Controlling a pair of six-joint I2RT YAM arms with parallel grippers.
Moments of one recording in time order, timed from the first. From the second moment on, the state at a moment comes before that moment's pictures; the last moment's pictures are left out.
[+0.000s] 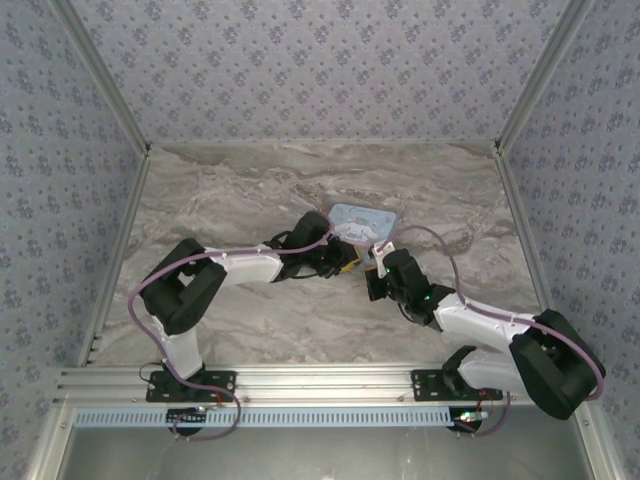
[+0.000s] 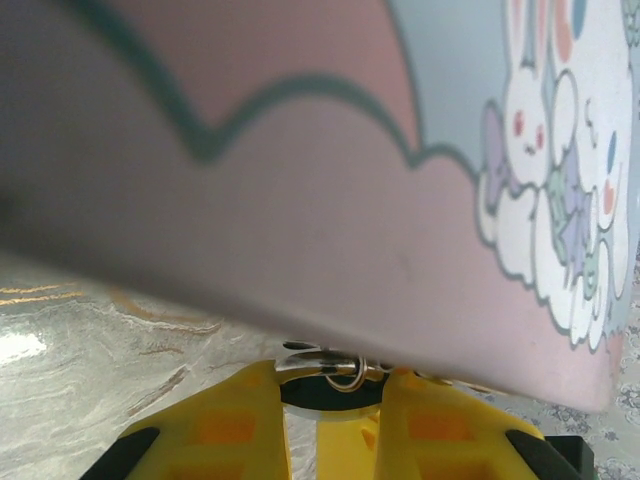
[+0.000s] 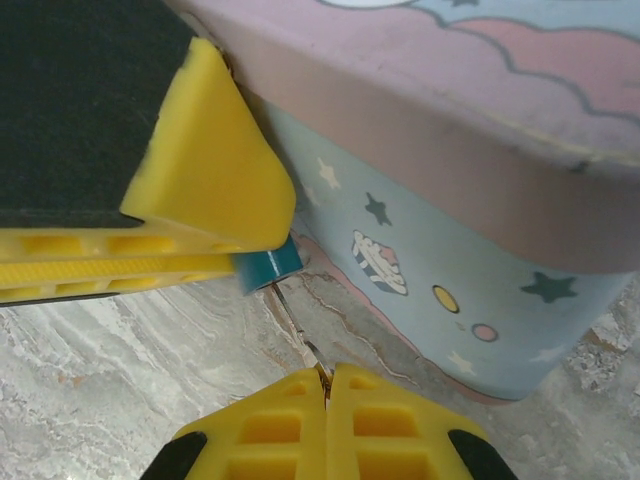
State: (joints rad) left arm -0.82 1.82 1.00 0.17 0.39 -1.32; right arm 0.67 1.19 0.40 0.12 0.08 0.20
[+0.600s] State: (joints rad) left arm -0.81 1.82 1.00 0.17 0.39 -1.32; right arm 0.67 1.20 0.40 0.14 0.11 0.20
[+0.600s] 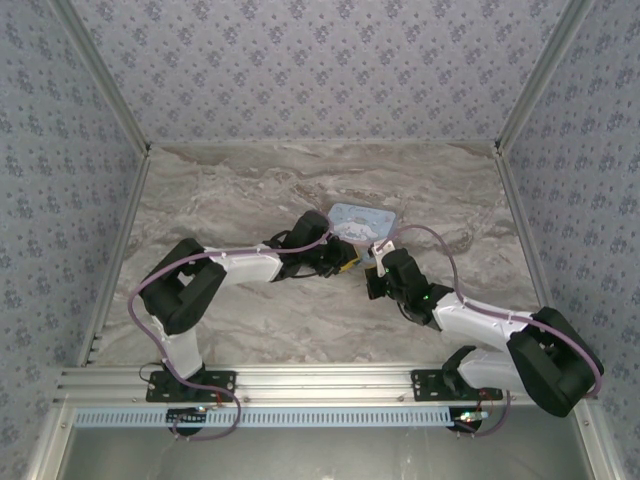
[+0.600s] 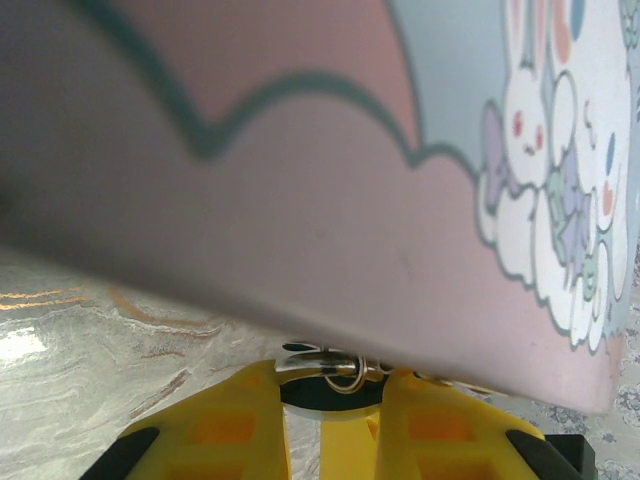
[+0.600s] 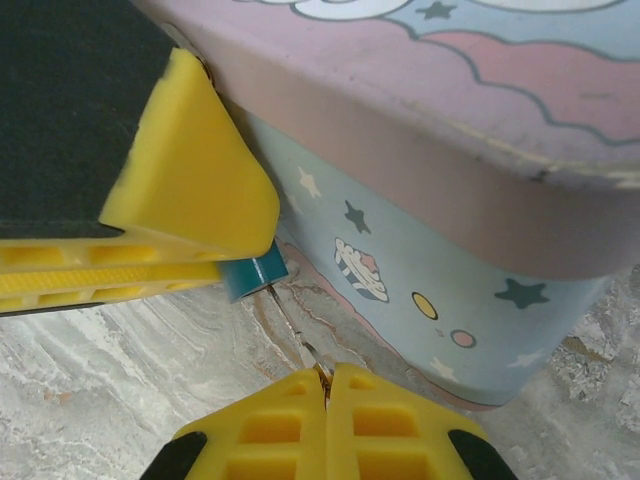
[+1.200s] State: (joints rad) left arm -0.81 1.82 1.00 0.17 0.39 -1.32; right arm 0.67 1.20 0.40 0.16 0.11 0.22
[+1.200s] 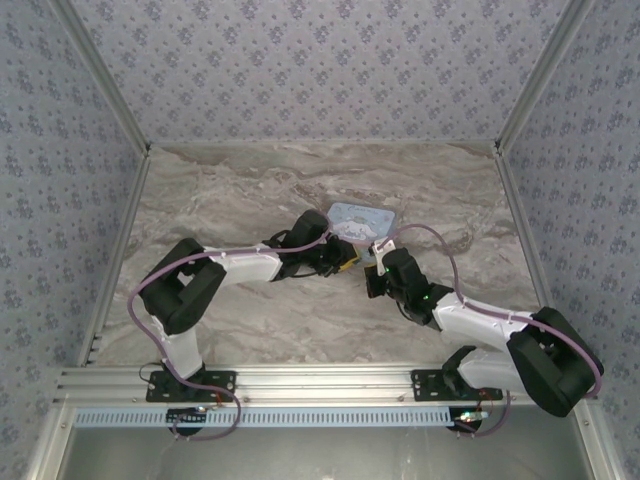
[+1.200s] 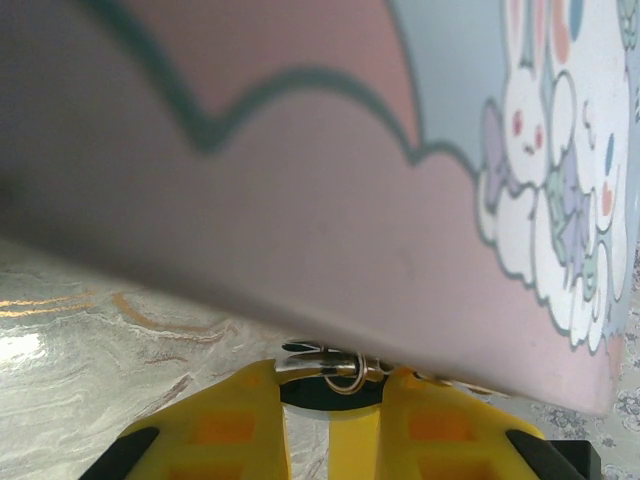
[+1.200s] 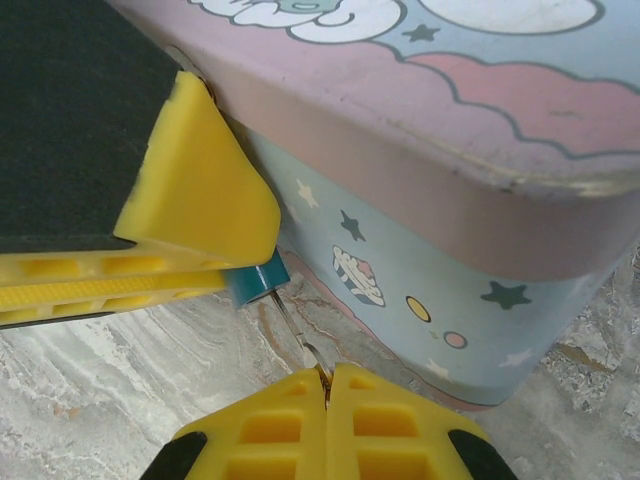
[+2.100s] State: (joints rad) left arm -0.81 1.82 1.00 0.17 0.39 -1.33; right arm 0.67 1.18 0.38 0.17 0.11 0.22
